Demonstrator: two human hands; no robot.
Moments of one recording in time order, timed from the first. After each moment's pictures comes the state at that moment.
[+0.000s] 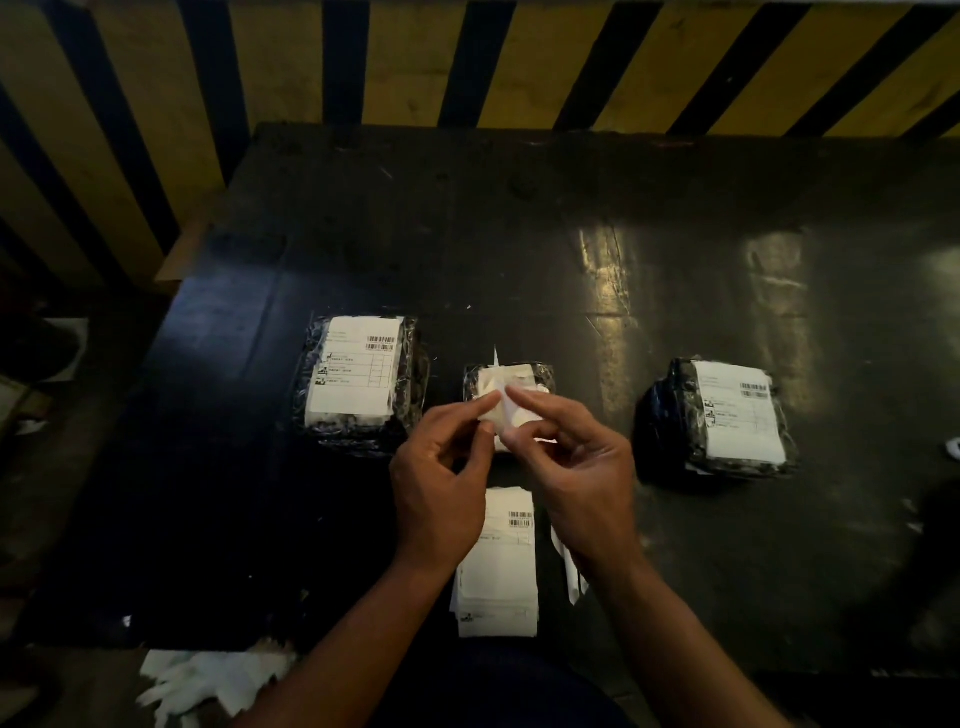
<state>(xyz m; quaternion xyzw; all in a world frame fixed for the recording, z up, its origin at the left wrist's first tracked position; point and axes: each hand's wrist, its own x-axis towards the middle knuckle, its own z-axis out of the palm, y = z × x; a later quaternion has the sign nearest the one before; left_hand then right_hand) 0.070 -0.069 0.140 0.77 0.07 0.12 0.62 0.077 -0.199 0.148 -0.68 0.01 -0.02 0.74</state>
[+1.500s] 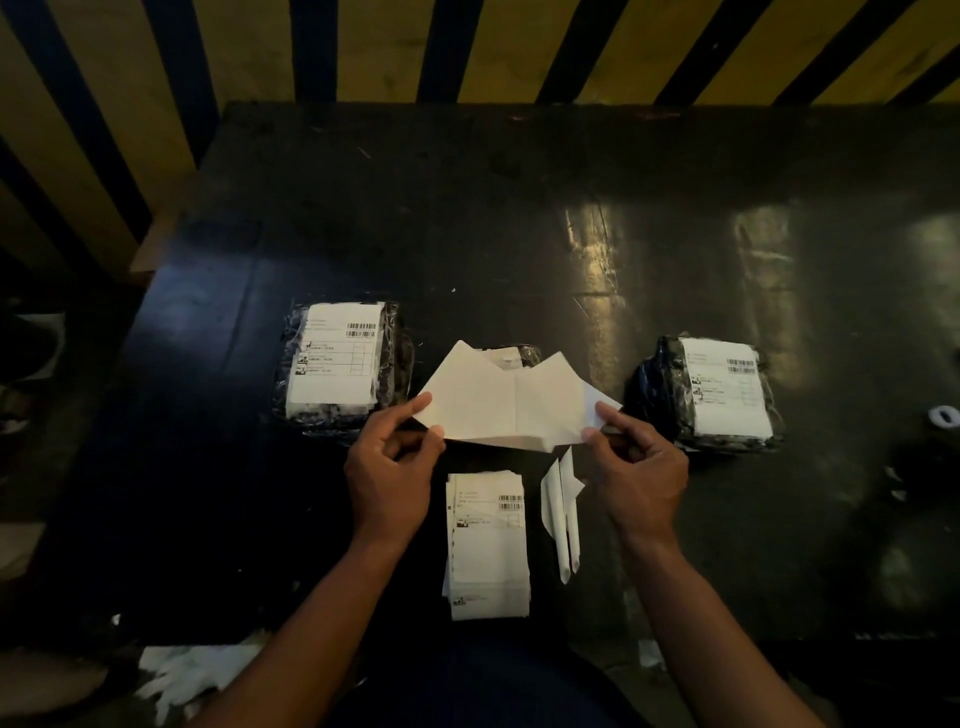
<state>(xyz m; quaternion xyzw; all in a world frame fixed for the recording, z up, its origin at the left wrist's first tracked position) 0.075 -0.039 0.089 0.75 0.19 0.08 0.63 0.077 -0.259 0.080 -0.72 0.26 -0.10 0.63</state>
